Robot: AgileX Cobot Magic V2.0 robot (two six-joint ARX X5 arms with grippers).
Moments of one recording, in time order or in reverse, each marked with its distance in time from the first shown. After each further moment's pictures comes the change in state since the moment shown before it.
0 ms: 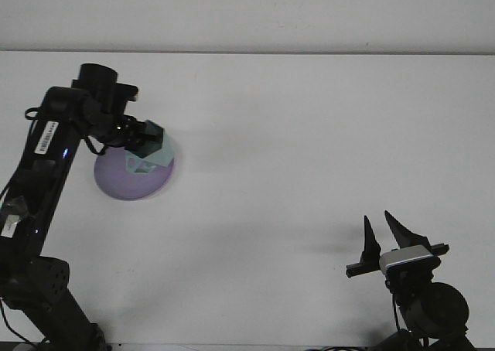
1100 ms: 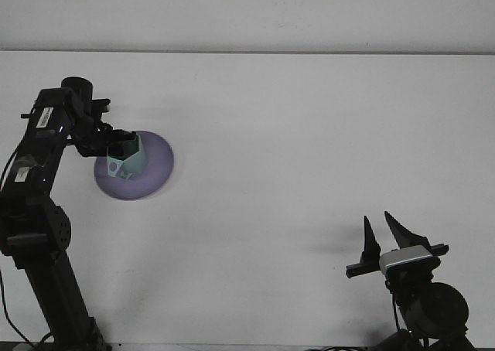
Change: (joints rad) left arm 0.202 0.301 0.000 0.058 -0.001 -0.018; right arm 0.000 0.000 0.000 -0.006 0.000 0.001
